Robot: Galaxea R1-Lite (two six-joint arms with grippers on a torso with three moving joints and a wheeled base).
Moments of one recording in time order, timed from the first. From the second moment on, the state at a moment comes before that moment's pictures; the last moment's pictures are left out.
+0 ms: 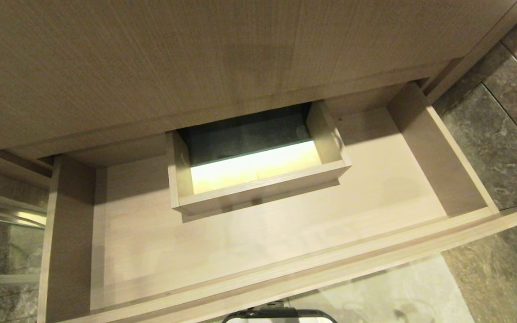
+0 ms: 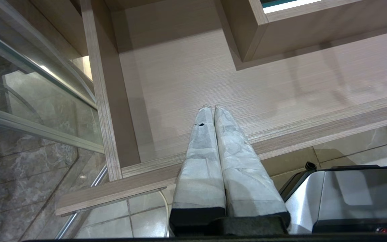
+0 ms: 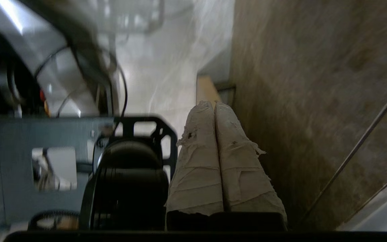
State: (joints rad) left arm 0.00 0.00 0.00 0.00 0.00 0.00; right arm -0.10 0.77 -0.86 0.99 -0.19 -0.30
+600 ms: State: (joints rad) left arm 0.00 0.00 0.00 0.00 0.00 0.00; right arm -0.09 1.25 -0.85 0.77 -0.14 -0.30
